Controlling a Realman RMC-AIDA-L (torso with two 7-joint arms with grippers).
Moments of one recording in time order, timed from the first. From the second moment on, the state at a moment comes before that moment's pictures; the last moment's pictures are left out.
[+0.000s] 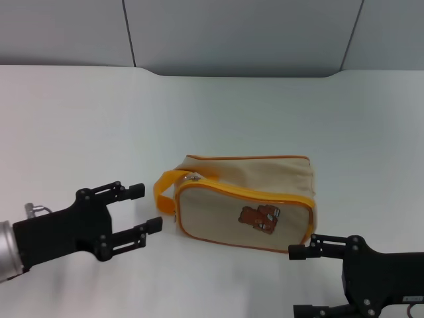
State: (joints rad) left arm -0.40 -2.07 0.57 0.48 1.98 1.64 -0.96; right arm 0.48 2.05 -0.55 -0.41 -2.21 -1.85 0.91
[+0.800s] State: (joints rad) left arm -0.53 -2.08 0.56 0.22 1.95 1.40 -0.76; right arm 0.48 2.05 -0.55 -0.41 -2.21 -1.85 0.91
